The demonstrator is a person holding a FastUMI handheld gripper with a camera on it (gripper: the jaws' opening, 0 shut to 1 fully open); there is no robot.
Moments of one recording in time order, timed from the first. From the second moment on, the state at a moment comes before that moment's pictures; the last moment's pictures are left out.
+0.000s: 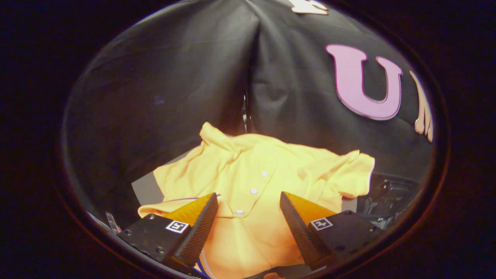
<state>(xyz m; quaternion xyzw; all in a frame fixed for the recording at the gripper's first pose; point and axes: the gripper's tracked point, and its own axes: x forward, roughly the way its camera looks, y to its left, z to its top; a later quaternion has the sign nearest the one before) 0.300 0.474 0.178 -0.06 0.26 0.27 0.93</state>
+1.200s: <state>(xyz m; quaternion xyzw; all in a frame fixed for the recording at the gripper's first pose) 0.298 0.362 0.231 -0.02 0.20 0.18 0.96</state>
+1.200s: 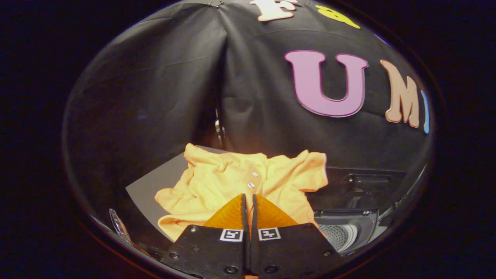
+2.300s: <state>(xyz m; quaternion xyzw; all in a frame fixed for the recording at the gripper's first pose) 0.338 0.100 0.243 -0.02 0.14 -0.09 0.99</state>
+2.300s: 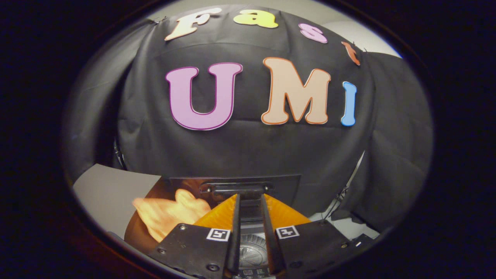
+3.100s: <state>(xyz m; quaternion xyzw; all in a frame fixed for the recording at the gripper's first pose) 0.413 0.125 0.214 -0.02 0.16 -0.06 0.99</state>
